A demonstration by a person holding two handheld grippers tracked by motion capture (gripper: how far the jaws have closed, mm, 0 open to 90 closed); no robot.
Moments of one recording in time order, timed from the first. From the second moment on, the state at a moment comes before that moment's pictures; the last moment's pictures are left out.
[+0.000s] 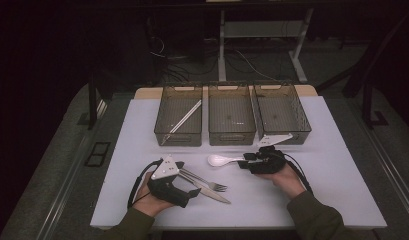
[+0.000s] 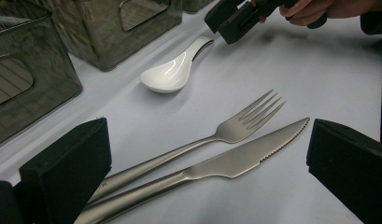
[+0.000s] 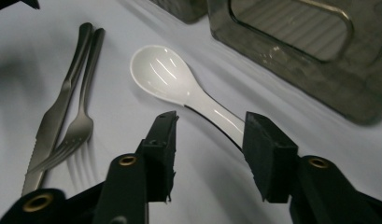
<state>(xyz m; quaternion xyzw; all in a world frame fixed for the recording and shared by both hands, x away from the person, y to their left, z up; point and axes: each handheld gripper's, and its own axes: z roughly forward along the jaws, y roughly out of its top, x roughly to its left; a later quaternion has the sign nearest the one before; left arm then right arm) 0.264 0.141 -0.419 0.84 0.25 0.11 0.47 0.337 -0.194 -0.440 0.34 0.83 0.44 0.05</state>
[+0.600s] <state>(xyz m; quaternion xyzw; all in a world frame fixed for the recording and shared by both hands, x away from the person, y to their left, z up) 0.265 0.141 -0.421 0.84 0.26 0.11 0.47 0.365 -0.152 -0.434 0.31 0.84 0.45 0.03</state>
